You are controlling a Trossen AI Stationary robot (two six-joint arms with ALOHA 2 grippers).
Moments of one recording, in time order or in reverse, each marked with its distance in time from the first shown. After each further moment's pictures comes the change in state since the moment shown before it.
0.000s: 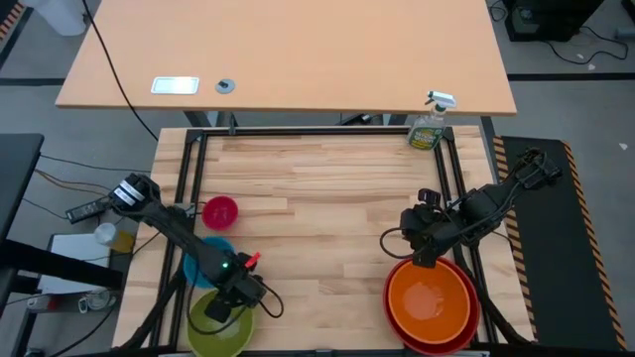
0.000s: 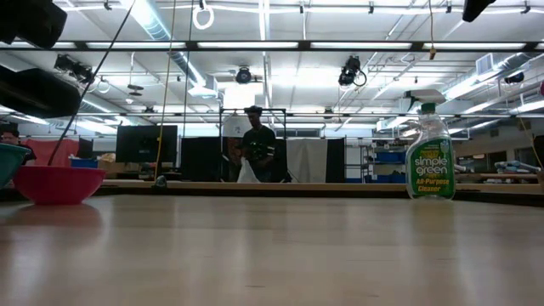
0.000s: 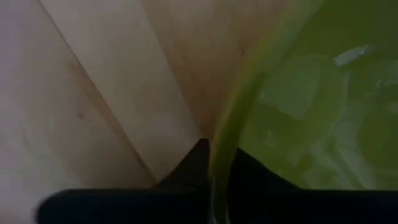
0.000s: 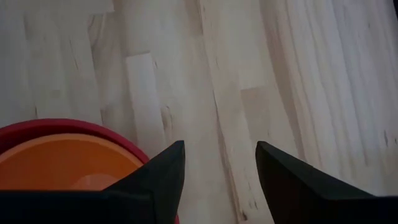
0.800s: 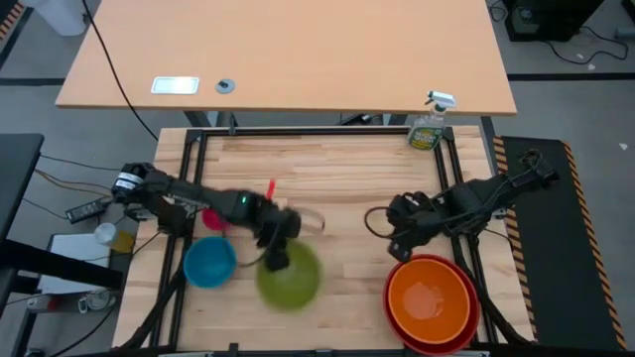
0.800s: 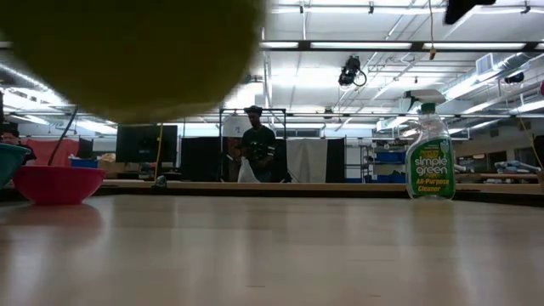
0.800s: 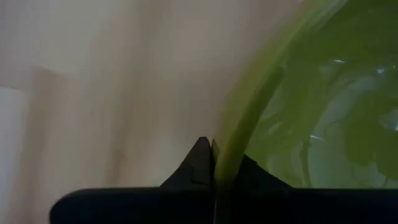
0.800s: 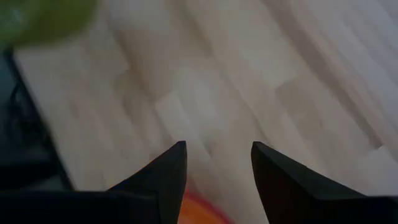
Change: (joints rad) left arm 0.452 -0.053 0.276 -0.052 -0.155 -0.221; right arm -0.115 0.040 0.000 0.153 -0.098 0.290
